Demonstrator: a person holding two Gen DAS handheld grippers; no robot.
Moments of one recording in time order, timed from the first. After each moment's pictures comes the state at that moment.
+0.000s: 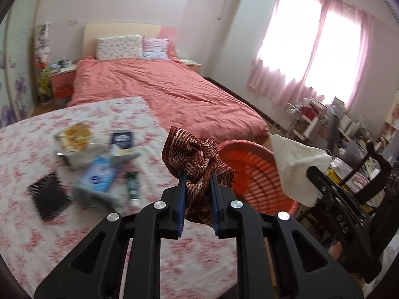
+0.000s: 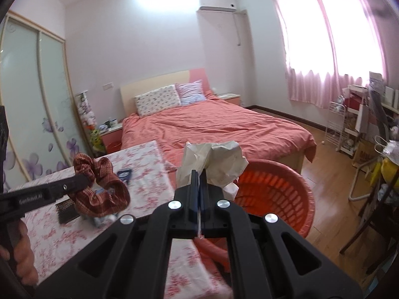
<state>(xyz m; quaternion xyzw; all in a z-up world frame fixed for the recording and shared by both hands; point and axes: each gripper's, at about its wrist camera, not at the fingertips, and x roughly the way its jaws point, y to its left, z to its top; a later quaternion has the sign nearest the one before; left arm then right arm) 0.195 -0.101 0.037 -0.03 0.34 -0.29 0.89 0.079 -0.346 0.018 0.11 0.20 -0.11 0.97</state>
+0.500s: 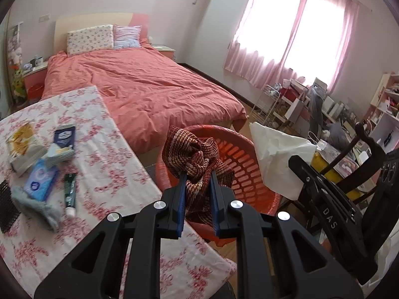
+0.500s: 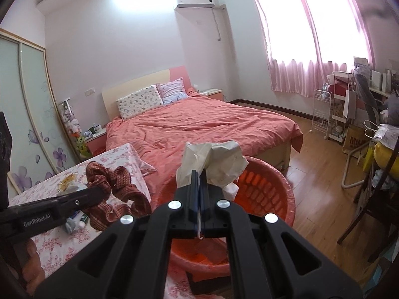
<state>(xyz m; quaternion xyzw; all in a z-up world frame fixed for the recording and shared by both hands) 0.203 -0.181 0.011 0.00 0.37 -0.35 0.86 0.089 -0.408 -0.011 0.14 0.20 -0.14 0.96</state>
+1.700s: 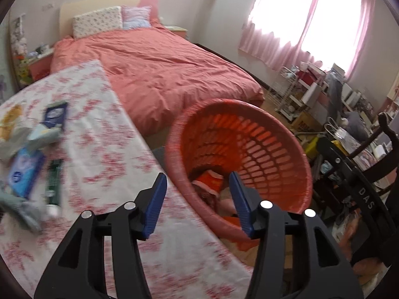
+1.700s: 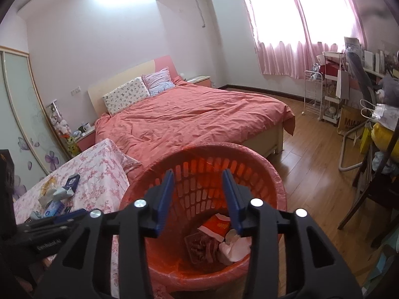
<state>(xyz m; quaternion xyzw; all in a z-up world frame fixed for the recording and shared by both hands) 0.216 -0.193 -0.024 0.02 0.42 -0.30 0.86 0.115 -0.443 -0.044 0.17 0.24 -0.16 0.94</state>
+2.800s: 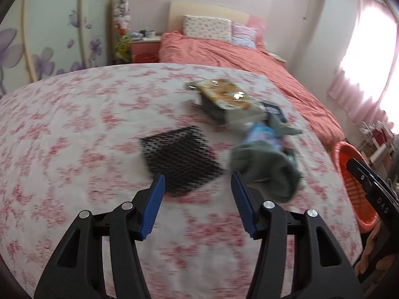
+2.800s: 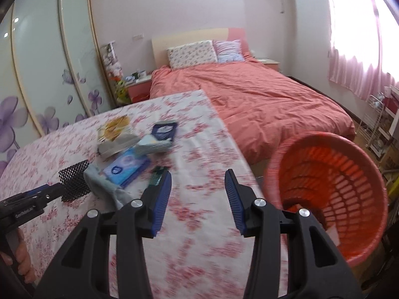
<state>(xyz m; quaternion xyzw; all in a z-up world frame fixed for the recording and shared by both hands) 0.234 0.070 -0.028 -0.05 0.40 -0.05 0.91 0.205 -0.232 -0.047 0.06 0.32 0.00 0.94</state>
